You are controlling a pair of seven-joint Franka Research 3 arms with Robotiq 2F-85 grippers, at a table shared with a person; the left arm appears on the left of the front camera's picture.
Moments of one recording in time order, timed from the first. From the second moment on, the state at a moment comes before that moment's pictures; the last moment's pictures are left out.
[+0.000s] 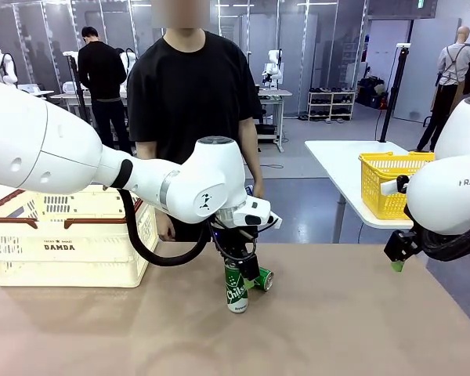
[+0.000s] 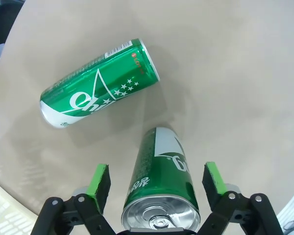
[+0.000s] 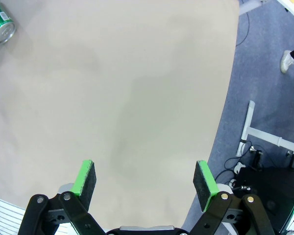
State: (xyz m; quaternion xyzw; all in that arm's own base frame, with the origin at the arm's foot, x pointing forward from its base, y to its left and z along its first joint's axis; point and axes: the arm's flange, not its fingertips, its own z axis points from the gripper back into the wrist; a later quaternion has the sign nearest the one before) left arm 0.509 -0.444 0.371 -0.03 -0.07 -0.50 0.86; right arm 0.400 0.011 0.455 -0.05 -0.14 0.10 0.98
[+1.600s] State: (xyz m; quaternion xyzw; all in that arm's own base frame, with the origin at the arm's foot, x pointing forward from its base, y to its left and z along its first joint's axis) left arm 0.505 -0.392 0.526 0.01 -0.07 -0.47 0.88; right arm 0.400 0.011 0.455 -0.05 -0.14 0.10 0.98
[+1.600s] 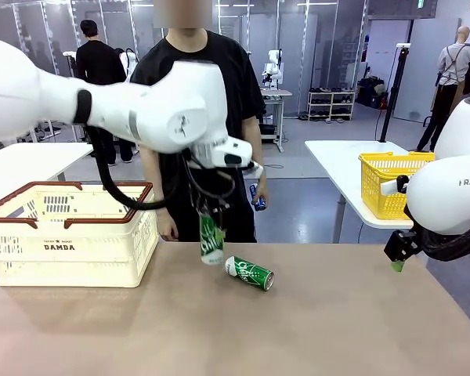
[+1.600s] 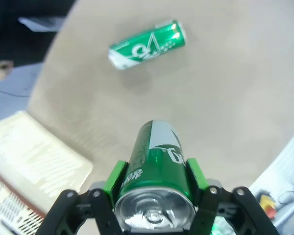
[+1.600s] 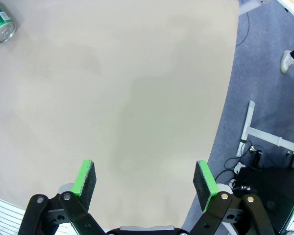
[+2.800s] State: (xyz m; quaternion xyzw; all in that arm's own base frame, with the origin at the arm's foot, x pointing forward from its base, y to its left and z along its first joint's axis) left arm 0.496 -0.366 0.628 0.02 -0.15 -0.44 0.88; right arm 0.400 0.011 0.455 -0.05 -0.14 0.10 0.98
